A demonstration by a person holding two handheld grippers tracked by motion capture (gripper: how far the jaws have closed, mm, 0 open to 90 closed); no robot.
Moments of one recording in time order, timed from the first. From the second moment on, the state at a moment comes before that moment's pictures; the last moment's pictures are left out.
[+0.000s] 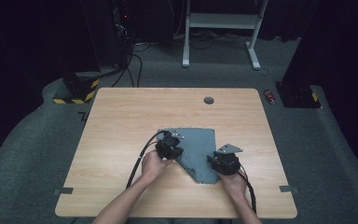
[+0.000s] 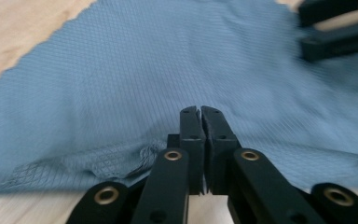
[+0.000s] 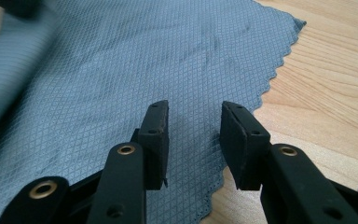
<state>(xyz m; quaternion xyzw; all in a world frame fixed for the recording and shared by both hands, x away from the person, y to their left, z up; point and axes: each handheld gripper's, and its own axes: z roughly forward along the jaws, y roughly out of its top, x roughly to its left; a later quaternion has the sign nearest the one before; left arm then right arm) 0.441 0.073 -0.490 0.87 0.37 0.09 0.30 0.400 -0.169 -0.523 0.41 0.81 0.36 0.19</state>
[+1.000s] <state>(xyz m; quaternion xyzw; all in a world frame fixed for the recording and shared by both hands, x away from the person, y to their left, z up) 0.425 0.057 -0.506 0.86 0.36 0.13 0.32 0.399 -0.166 -0.523 0.41 0.81 0.36 0.20</state>
